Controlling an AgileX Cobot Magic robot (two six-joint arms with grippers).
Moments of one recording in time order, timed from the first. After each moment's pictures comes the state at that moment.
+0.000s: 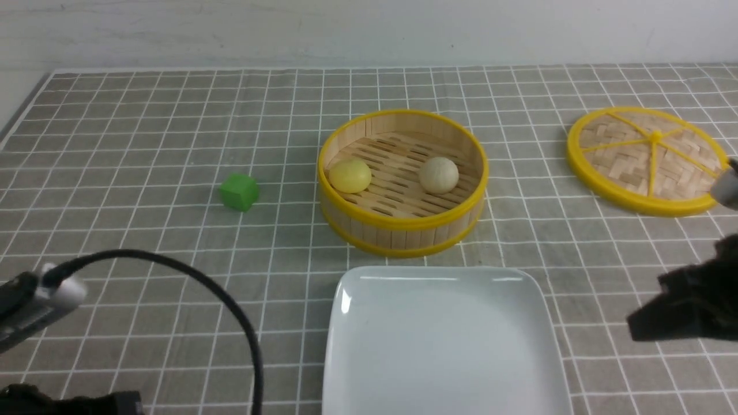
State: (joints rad) right arm 0.08 1.22 -0.82 0.68 0.99 -0.31; left arm -0.03 0.69 -0.48 -0.44 0.96 -0.13
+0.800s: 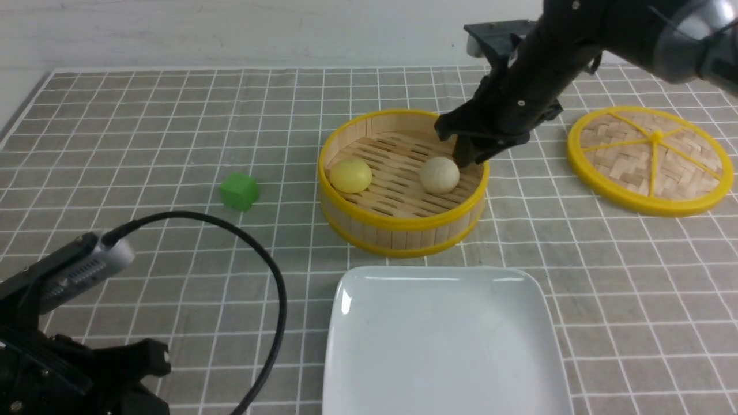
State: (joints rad) right arm 0.37 2.16 -2.00 0.23 1.04 -0.04; left arm -0.03 0.98 -0.58 -0.44 0.98 -0.09
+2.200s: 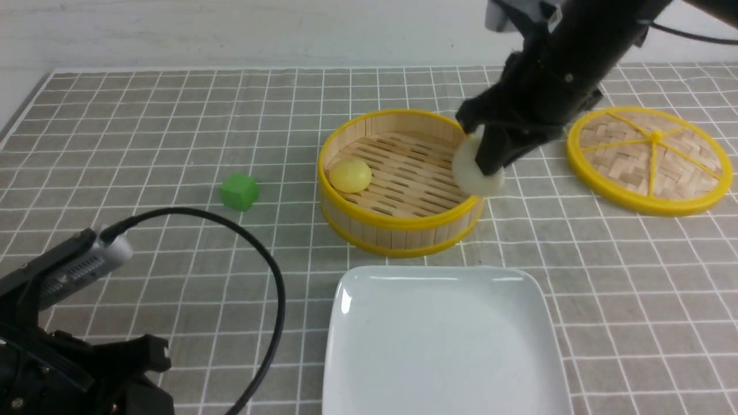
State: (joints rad) right arm 0.43 1.83 -1.76 0.28 1.23 -0.03; left arm -0.03 0.98 -0.58 -0.44 0.96 -0.09
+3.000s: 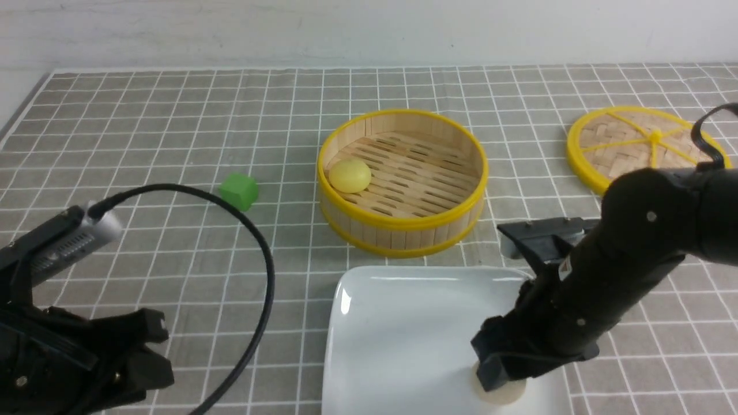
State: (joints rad) right arm 0.55 1.64 -0.99 0.41 0.80 -0.01; left arm -0.03 0.98 -0.59 -0.44 0.84 -0.09
